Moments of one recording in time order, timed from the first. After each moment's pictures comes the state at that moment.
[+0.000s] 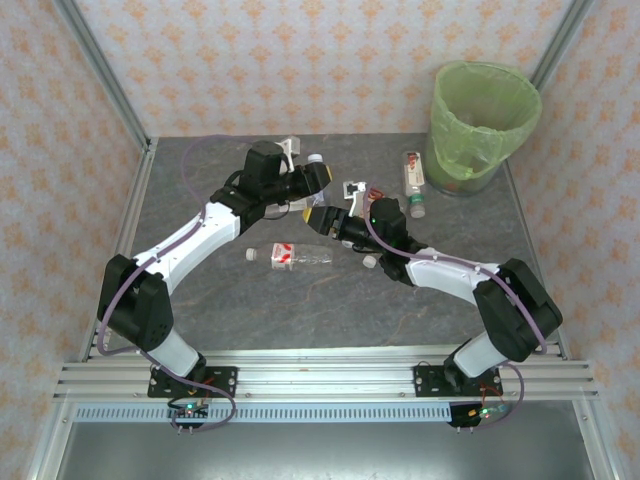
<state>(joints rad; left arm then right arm) -0.45 1.59 1.30 -0.17 0.29 -0.77 0.64 1.52 0.78 0.61 -0.45 0.87</state>
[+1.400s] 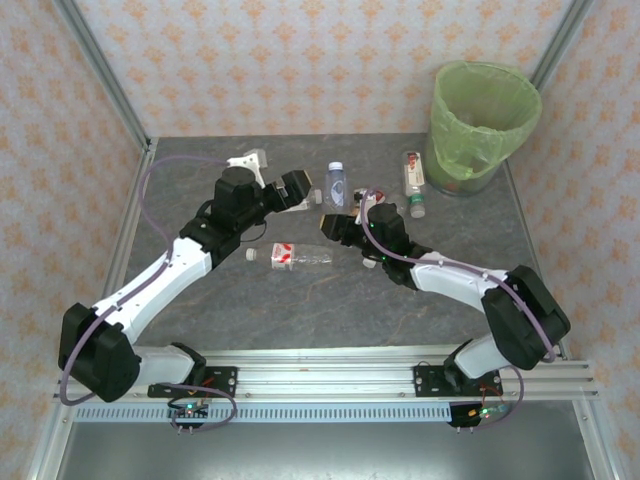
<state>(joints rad) -0.45 1.28 1.02 -0.09 0.01 -0.72 0.64 1.46 0.75 0.36 -0.16 0.65</state>
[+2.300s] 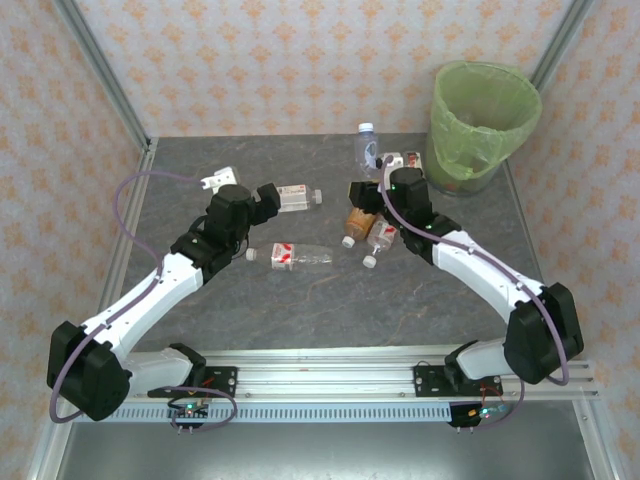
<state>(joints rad) -0.45 1.18 0.92 -0.24 -0.40 -0.65 0.50 1.37 1.02 -0.03 -0.01 0.33</state>
